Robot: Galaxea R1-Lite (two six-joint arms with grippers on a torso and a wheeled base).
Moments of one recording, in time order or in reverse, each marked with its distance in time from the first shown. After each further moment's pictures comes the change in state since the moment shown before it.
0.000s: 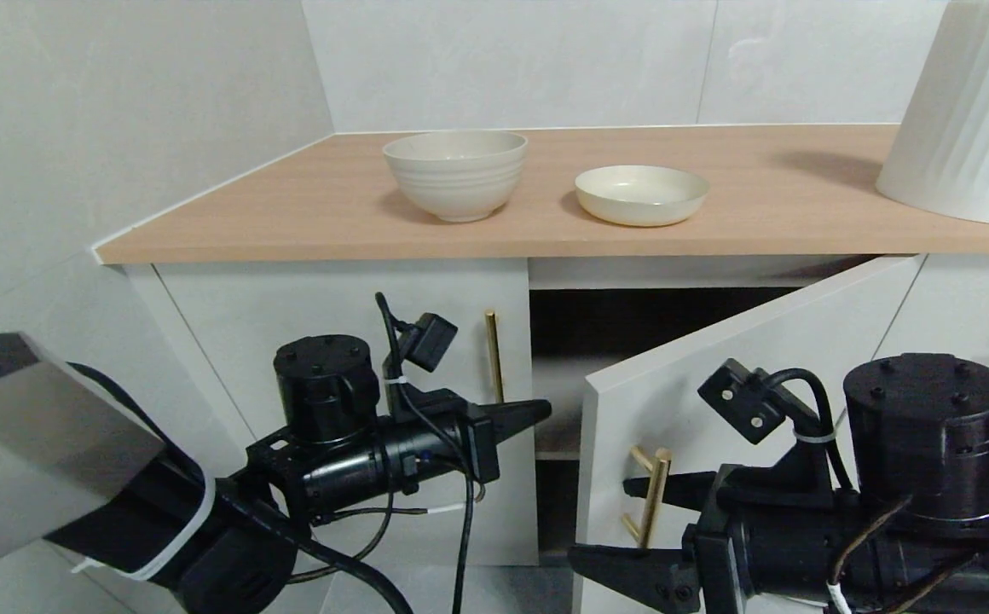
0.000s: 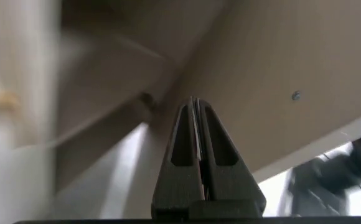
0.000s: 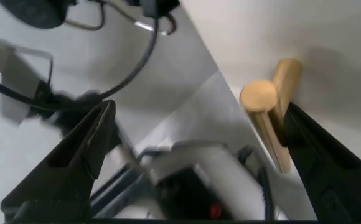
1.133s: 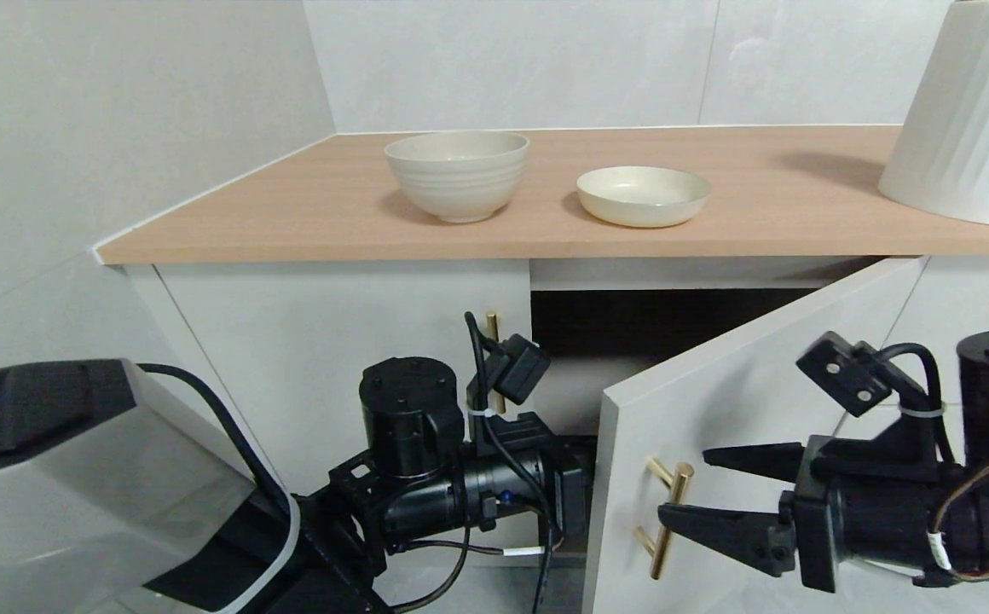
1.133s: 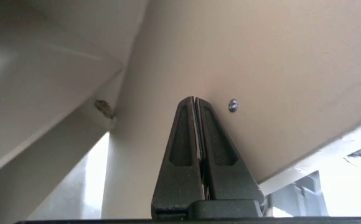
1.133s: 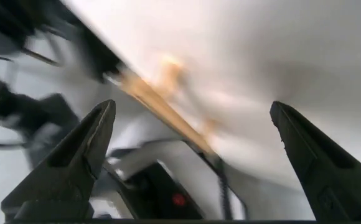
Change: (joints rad) left arm -0.191 0.068 -0.076 -0.034 -0.004 0.030; right arm -0.223 -0.172 0.054 0.107 0.012 -0.155
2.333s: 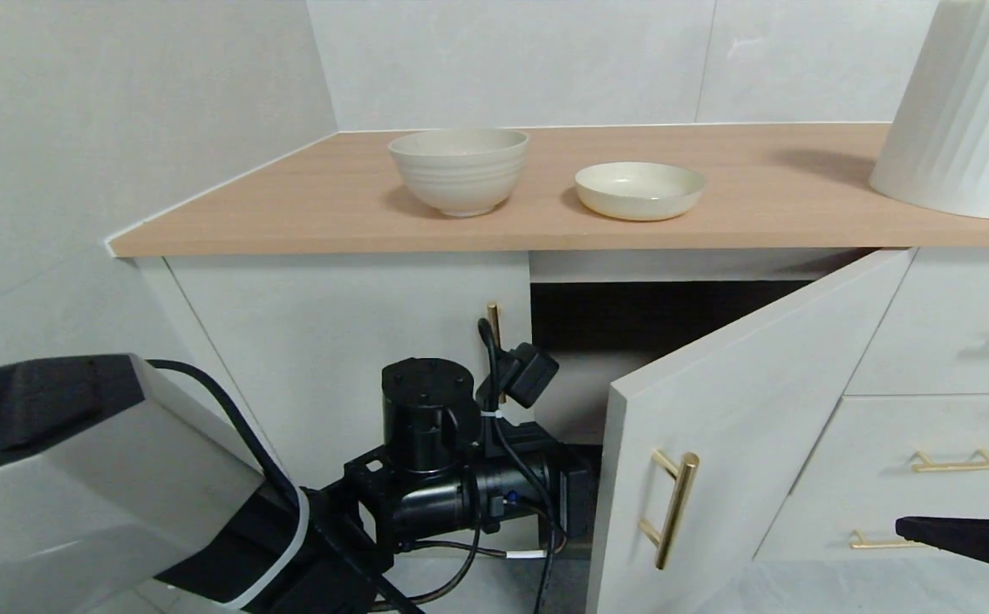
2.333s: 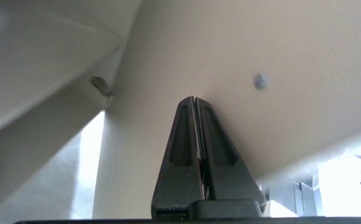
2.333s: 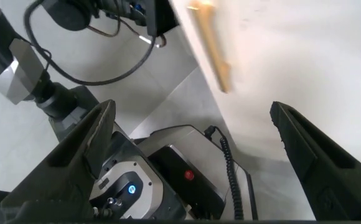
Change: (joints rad) left arm -0.008 0.008 -0.031 0.109 0.013 -0.016; right arm -0.031 -0.540 0.072 0.374 -0.003 0.036
